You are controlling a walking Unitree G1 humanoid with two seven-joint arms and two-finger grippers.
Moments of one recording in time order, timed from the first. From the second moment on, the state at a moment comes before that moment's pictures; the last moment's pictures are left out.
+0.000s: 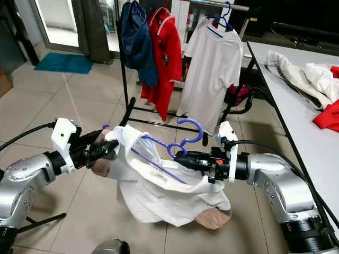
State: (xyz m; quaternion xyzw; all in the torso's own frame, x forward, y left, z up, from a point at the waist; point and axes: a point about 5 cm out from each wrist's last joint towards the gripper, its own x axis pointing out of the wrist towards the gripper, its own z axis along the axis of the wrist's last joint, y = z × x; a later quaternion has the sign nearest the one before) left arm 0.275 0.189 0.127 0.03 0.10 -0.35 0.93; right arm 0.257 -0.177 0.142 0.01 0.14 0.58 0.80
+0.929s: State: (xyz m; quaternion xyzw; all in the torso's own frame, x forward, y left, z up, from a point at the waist) left arm 0.266 0.184 0.132 0.10 0.07 -0.24 0.96; right arm 0.257 -0.178 0.143 0.01 0.14 0.58 0.80
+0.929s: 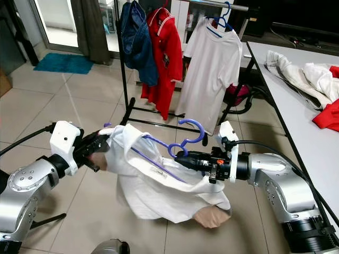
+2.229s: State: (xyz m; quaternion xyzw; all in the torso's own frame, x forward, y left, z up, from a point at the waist) left arm 0.294 0.183 0.151 0.26 0.03 -0.30 0.92; right arm 0.258 -0.182 0.128 -0.04 0.18 0.56 0.81
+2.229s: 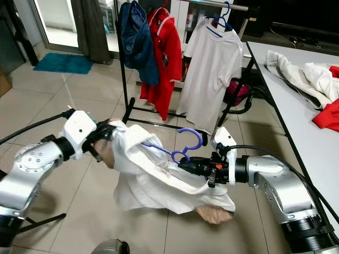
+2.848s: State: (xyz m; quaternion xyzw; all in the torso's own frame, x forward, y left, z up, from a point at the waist) left arm 0.304 0.213 0.149 0.23 0.04 -0.20 0.95; right arm 0.258 -0.180 0.133 -0.03 0.17 0.56 0.81
